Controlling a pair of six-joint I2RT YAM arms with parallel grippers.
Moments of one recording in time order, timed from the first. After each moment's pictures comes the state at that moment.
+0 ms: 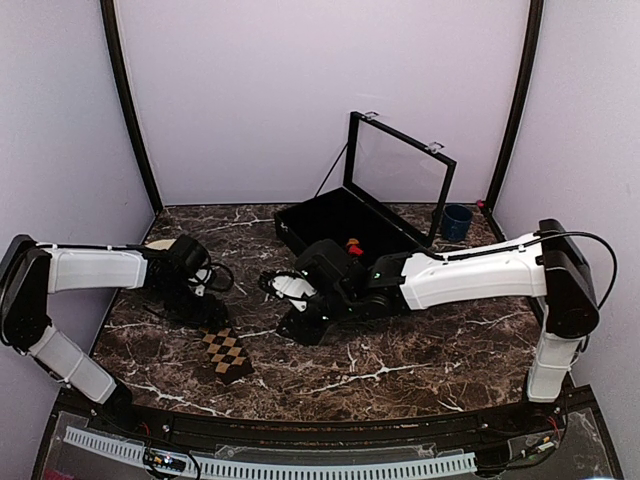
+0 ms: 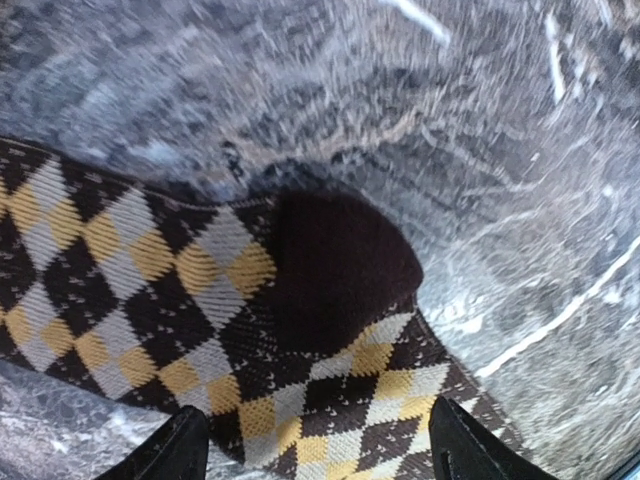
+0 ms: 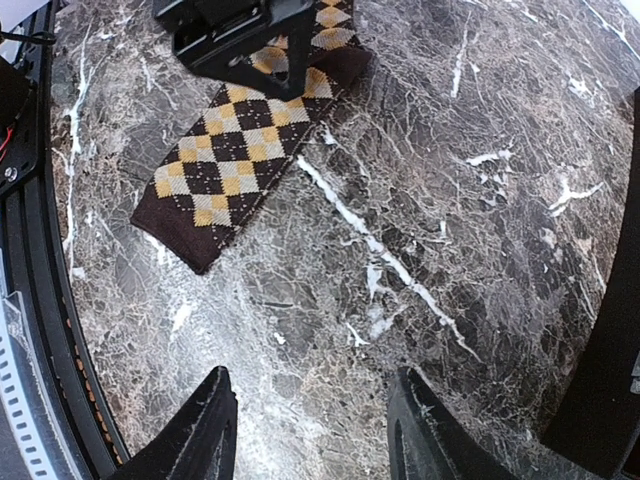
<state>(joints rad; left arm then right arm) -0.44 1.46 0.79 -0.61 0.06 -0.34 1.17 1.86 1.36 -0.29 -0.04 0.05</state>
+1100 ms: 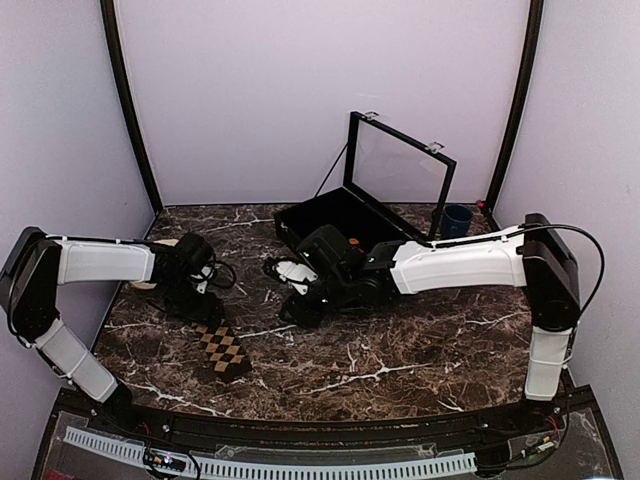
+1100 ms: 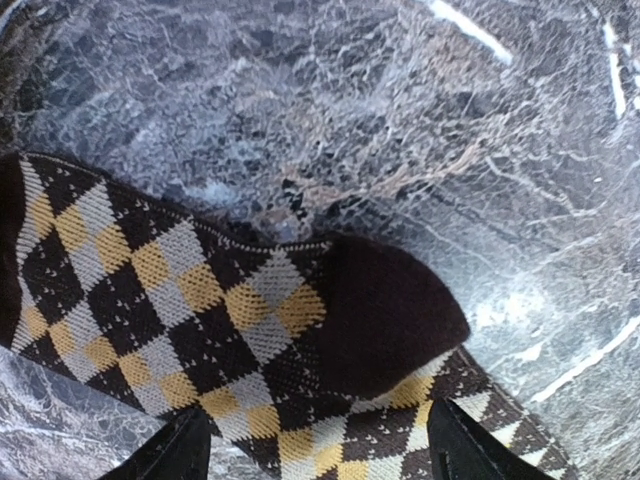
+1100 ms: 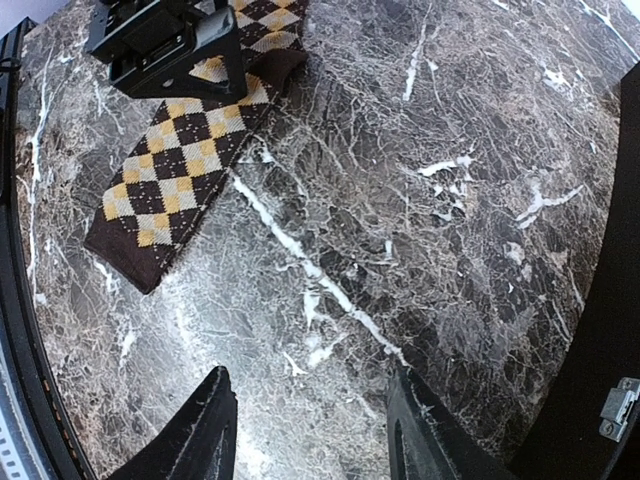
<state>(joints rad) -0.45 1.53 0.85 -0.64 -0.07 -0.26 1.08 1.94 1.43 -0.29 -0.10 0.02</state>
